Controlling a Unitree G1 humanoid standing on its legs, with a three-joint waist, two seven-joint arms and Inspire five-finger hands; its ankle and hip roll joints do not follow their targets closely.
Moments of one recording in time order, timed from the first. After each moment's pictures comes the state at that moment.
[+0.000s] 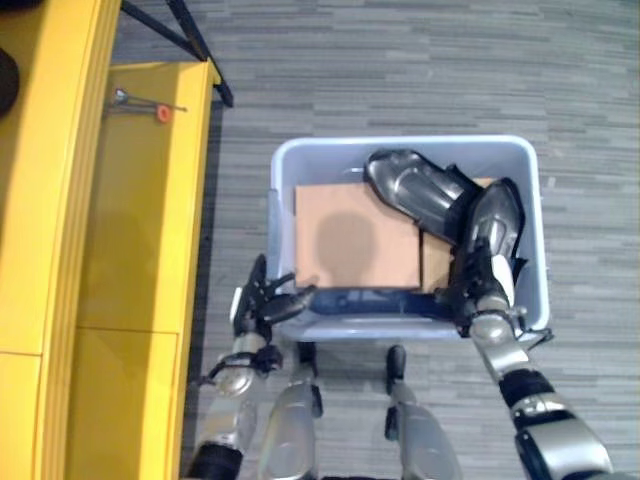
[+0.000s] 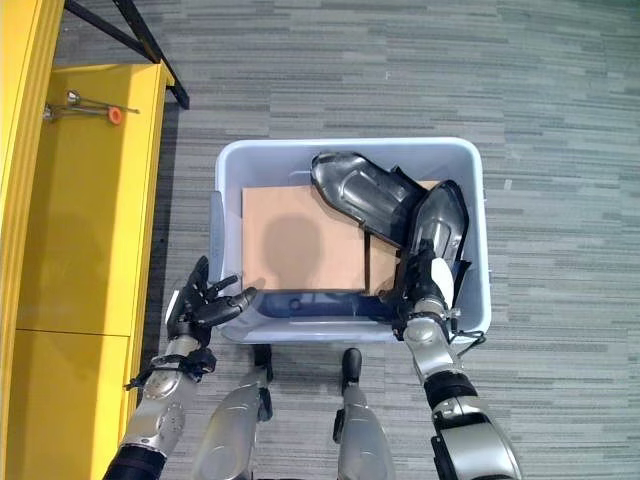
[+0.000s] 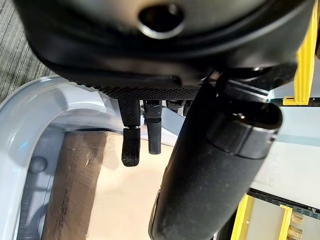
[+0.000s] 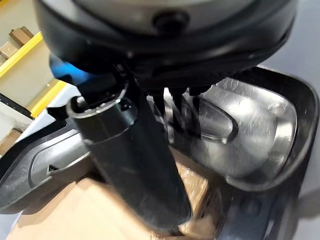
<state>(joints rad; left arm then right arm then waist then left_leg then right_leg) -0.10 0.16 -0.07 0.29 -0.43 -0.14 0.10 -0.58 -0.34 0.13 0.85 -0.12 0.04 -0.39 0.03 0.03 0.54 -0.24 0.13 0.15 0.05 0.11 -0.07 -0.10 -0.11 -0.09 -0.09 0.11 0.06</state>
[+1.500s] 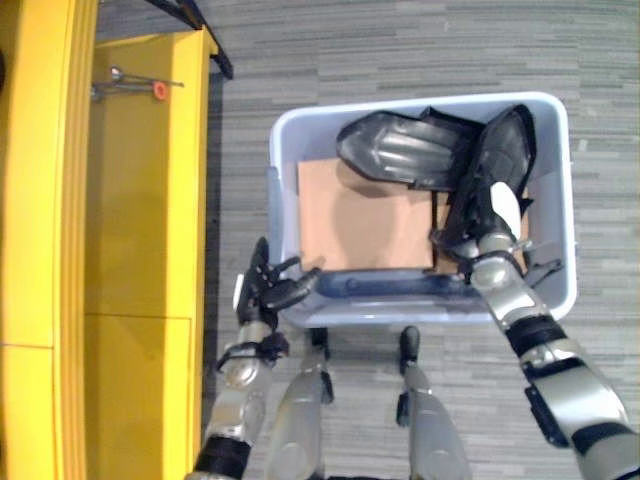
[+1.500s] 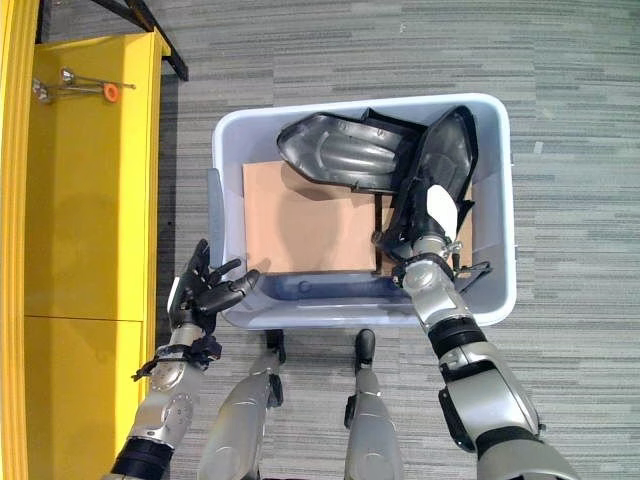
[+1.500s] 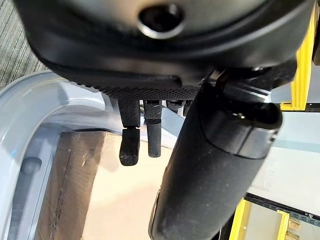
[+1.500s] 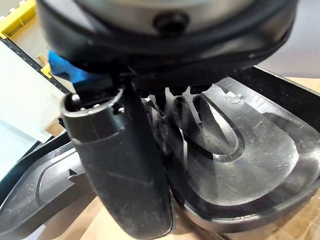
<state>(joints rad) -0.13 0.13 -0.08 0.24 -0.46 -0.16 0.13 -0.79 -0.46 0.27 0.77 -0.16 0.09 -0.38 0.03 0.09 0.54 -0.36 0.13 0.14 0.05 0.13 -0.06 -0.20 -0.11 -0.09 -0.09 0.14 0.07</state>
